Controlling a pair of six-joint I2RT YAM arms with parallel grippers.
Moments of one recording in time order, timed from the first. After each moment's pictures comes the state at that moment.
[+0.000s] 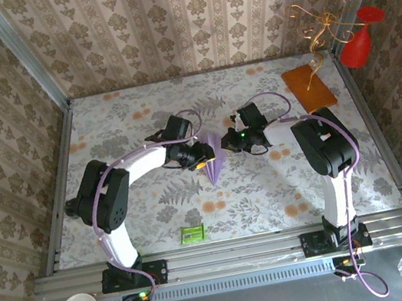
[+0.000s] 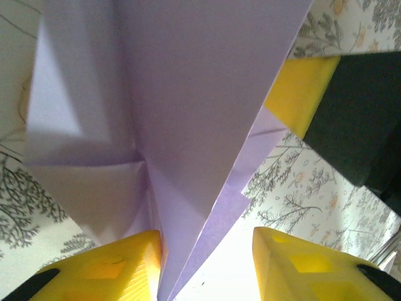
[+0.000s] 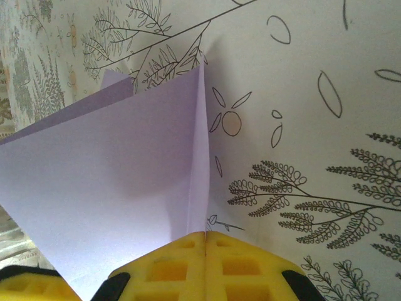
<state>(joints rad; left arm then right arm) -0.62 1.84 1.16 -0.39 0.47 -0.74 0.36 1.98 1.07 0.04 -0.51 0.75</state>
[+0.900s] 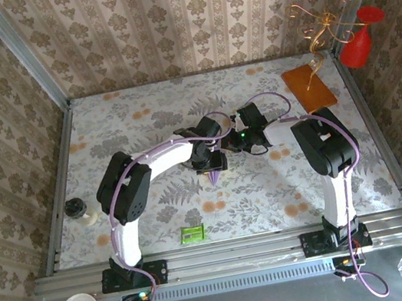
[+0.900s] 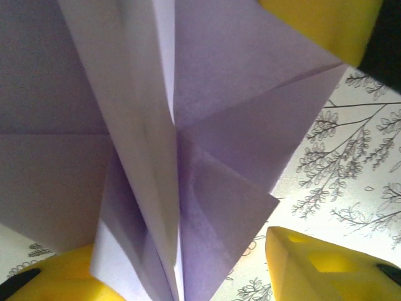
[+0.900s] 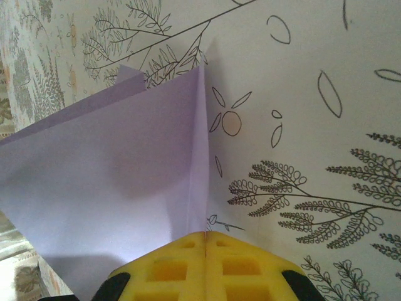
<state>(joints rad) -0.80 1.99 1.39 -0.69 0.17 -0.59 0.36 1.98 1.07 0.04 -0.51 0.75</state>
